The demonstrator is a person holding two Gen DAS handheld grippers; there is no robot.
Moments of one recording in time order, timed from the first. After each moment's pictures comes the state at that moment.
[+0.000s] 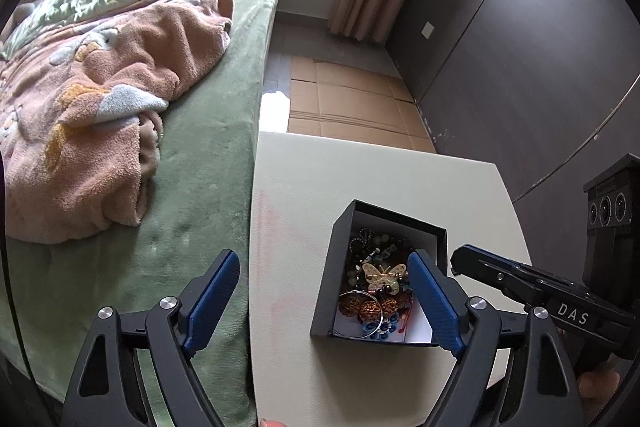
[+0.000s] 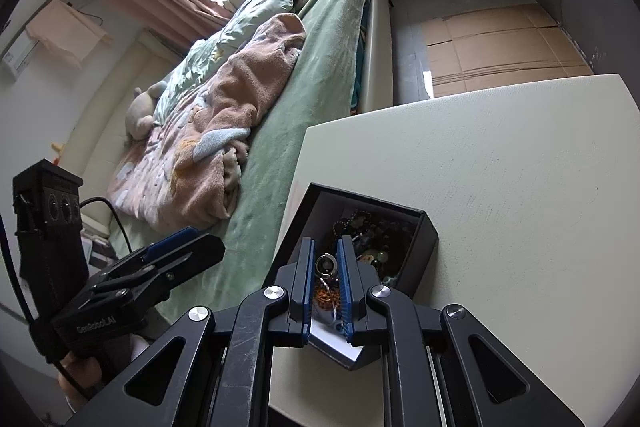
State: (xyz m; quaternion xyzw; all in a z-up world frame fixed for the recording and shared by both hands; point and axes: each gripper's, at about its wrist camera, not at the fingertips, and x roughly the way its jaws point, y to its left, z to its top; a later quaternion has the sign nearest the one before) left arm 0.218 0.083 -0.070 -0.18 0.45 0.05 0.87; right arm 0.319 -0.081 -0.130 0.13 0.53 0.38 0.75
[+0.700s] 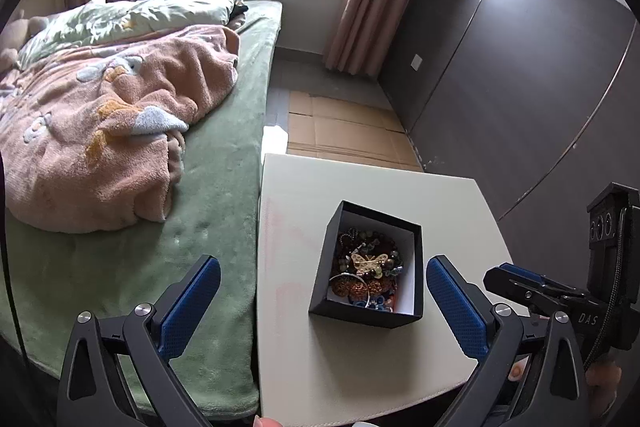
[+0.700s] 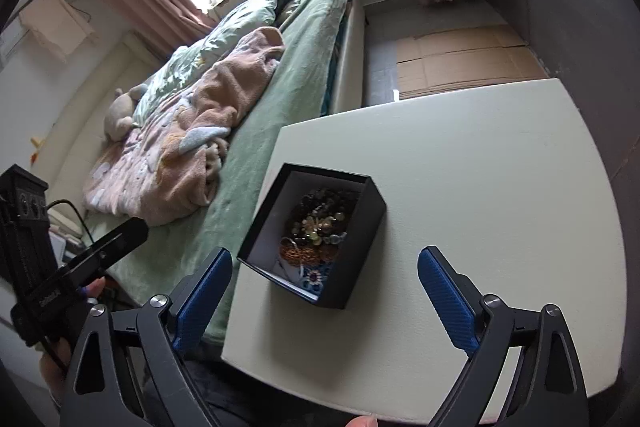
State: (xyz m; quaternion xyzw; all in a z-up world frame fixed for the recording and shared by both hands) left arm 0.161 0.069 -0.038 -0.17 0.39 0.05 0.90; right arm 0.277 -0.129 -0.109 0.10 0.51 0.32 0.79
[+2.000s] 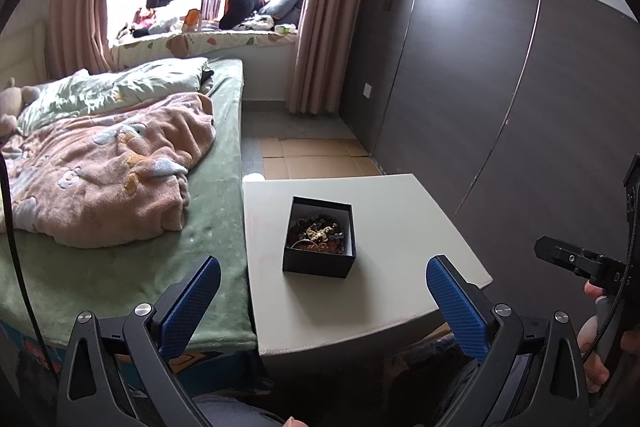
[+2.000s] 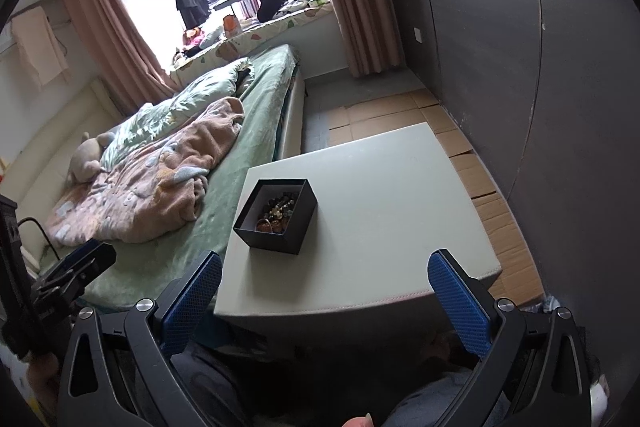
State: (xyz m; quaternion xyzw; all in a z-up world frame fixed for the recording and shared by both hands) left arm 0.024 0.013 0.032 -0.09 0.31 0.00 0.95; right arm 0.115 -0.232 -0.005 0.09 0.41 0.20 0.89
